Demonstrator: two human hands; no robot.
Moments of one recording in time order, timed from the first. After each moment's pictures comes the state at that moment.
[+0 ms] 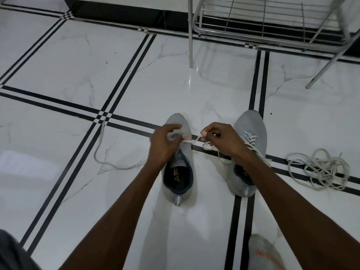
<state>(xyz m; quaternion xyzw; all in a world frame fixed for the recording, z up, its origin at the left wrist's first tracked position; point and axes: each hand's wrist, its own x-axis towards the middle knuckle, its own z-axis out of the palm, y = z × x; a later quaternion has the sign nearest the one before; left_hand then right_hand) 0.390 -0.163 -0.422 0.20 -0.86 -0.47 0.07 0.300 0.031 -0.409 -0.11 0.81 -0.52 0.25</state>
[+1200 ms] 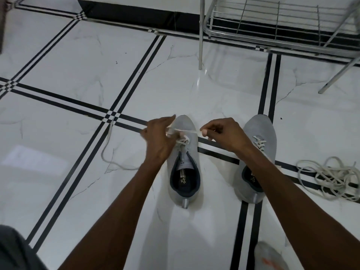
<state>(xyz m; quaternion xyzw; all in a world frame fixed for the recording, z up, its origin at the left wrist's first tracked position) 0.383 -0.193 -0.420 0.22 -0.90 -0.35 0.12 0.286 0.010 -0.387 -0.20 0.84 -0.45 0.23</state>
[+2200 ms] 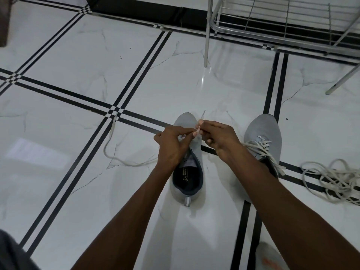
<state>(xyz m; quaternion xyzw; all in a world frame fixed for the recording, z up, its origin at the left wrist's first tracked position) 0.394 -0.160 -0.426 0.19 -0.85 -0.48 0.13 0.305 -0.024 -0.401 0.12 0.62 -0.70 0.33</state>
